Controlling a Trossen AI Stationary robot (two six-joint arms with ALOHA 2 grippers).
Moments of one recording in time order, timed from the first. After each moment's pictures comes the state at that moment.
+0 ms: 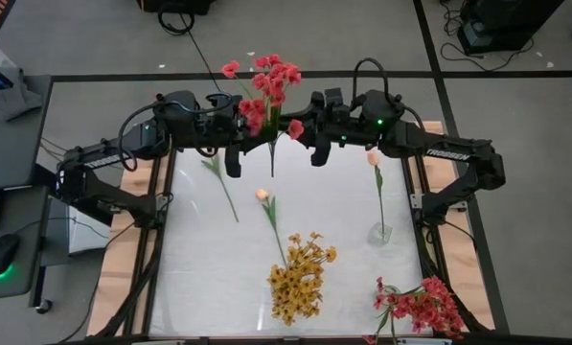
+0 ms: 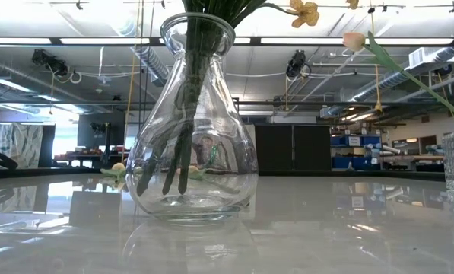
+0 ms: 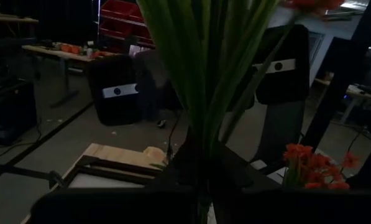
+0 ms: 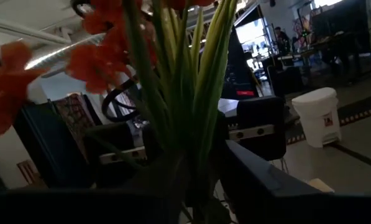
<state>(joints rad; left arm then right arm) 0.20 1.27 1.50 -0.21 0.15 -0.19 -0.16 1.49 1.58 0.07 -0.11 0.40</state>
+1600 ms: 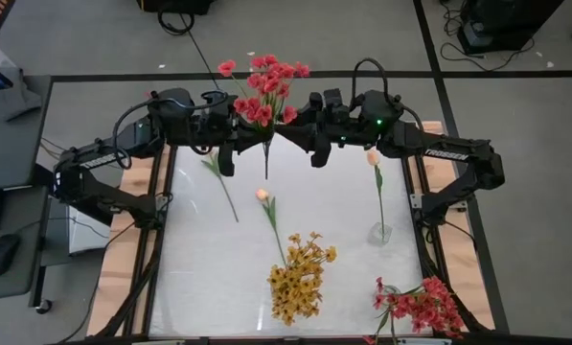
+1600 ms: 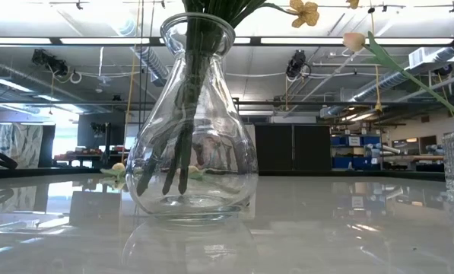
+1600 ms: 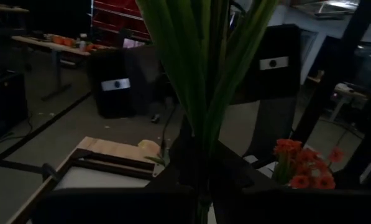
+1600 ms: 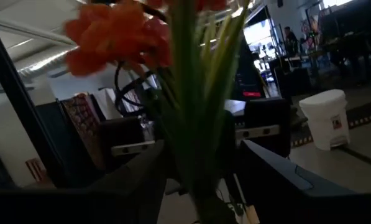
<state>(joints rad) 0.22 1.24 1.50 -0.26 0.20 -0.21 -0.16 1.50 1.58 0.09 -0.12 0.39</state>
